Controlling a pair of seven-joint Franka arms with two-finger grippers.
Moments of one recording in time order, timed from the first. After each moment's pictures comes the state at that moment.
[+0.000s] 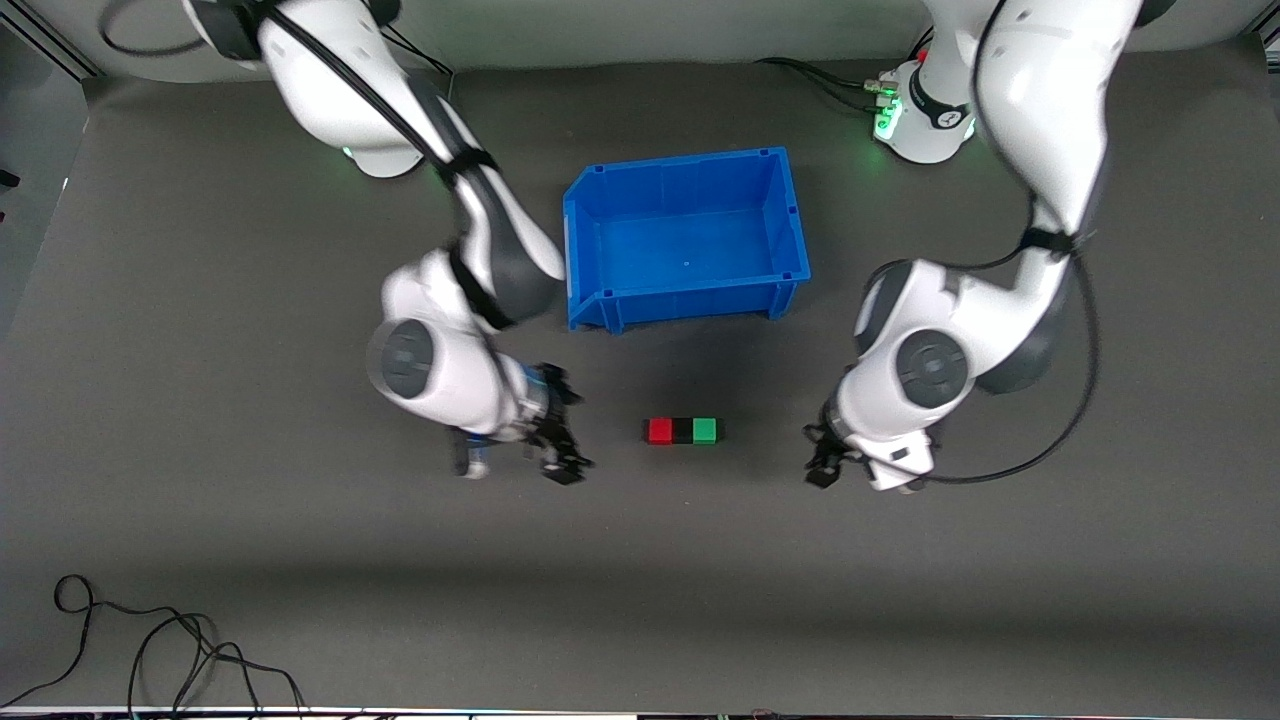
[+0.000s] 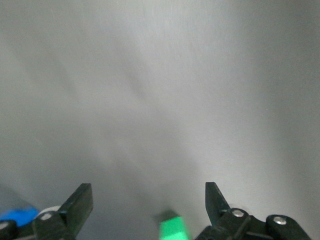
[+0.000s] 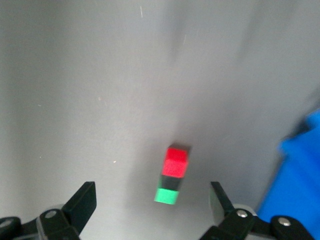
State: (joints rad) left arm -0.26 0.51 -0.13 -1.59 -0.01 2.08 -1.44; right arm 0.69 0.63 -0.32 -1.32 0.50 1.95 1.56
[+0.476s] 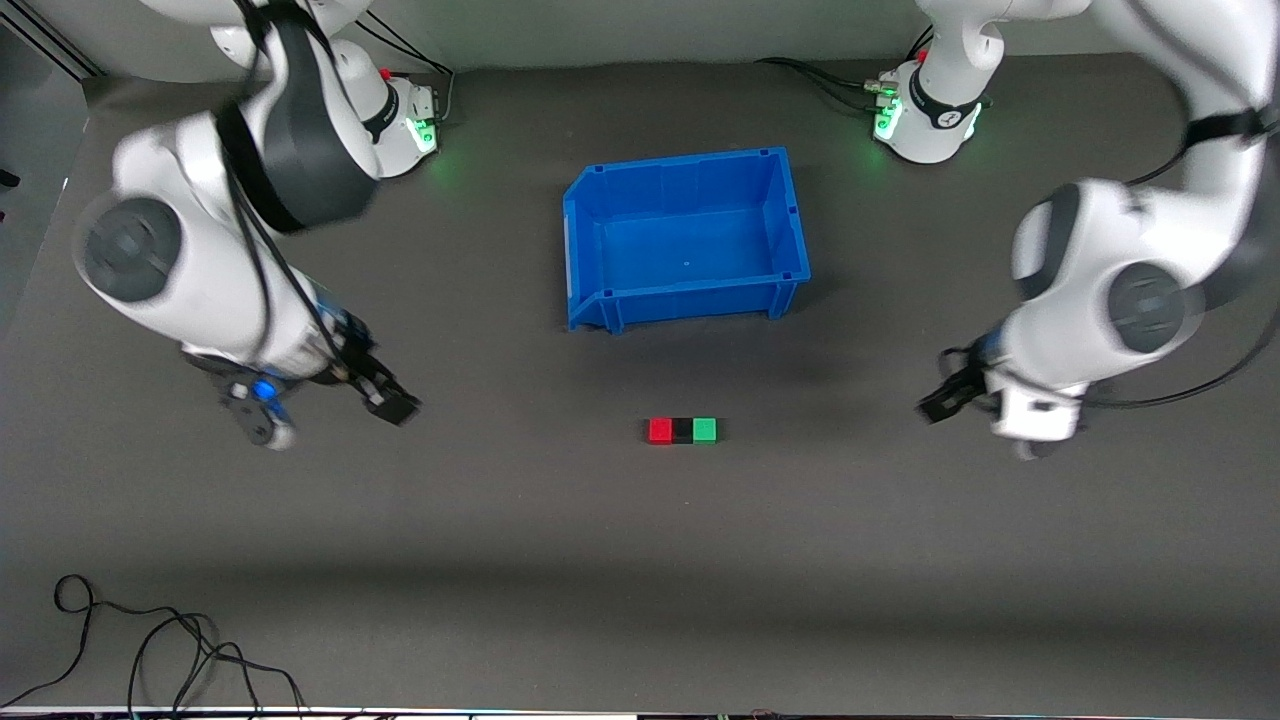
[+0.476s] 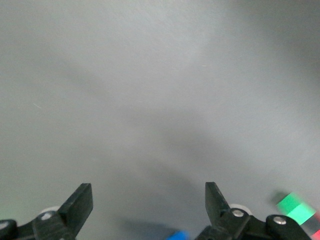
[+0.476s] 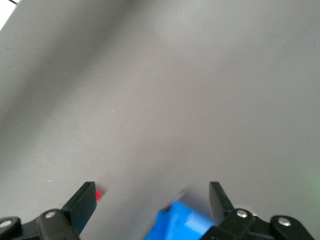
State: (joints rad) left arm -0.04 0.23 -0.12 -1.76 0.00 1.86 -0.73; right arm 0.68 0.33 -0.45 -1.39 0.15 1.63 1.03
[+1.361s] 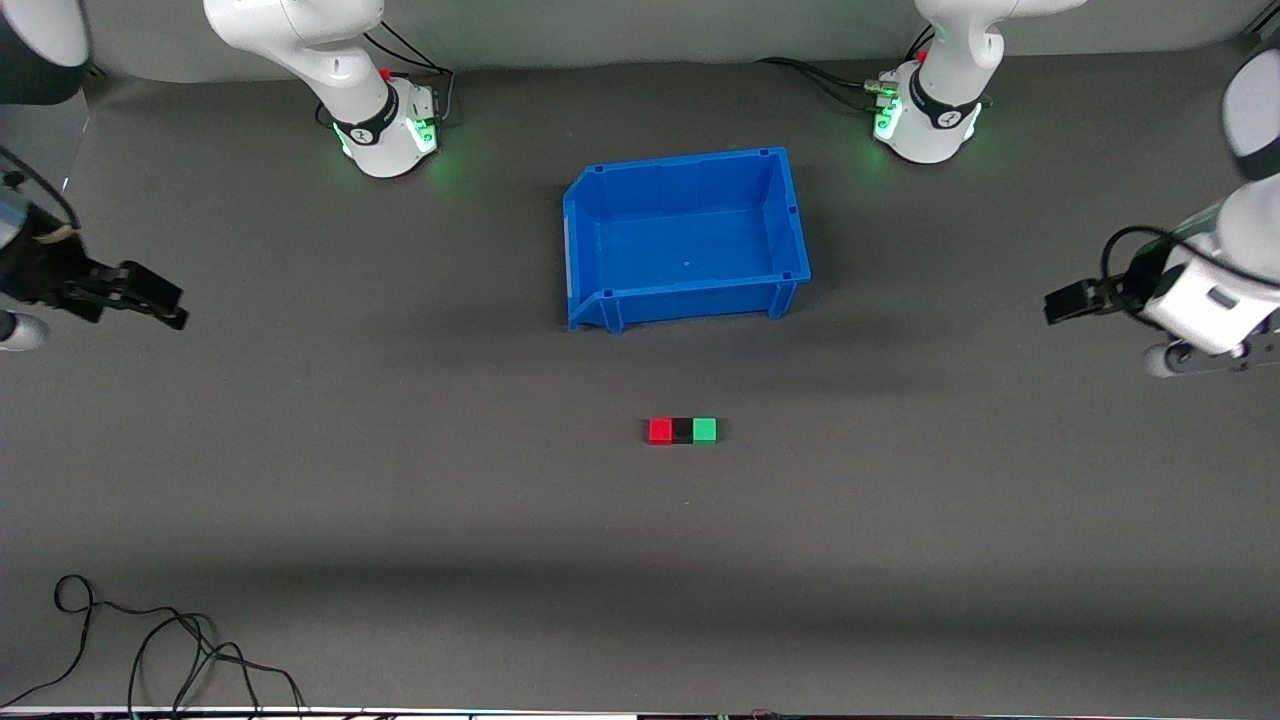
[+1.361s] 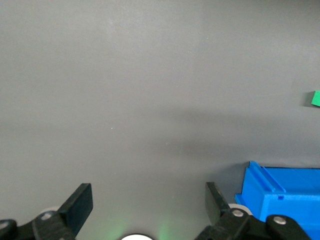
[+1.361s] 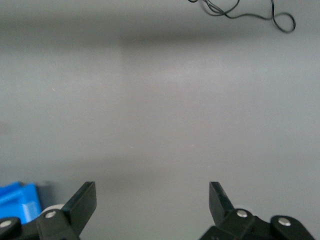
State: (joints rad) left arm 0.06 0.07 -0.11 -1.61 0.00 1.54 -0.16; right arm 0.14 0.02 -0.17 -1.58 -0.04 1.63 0.02
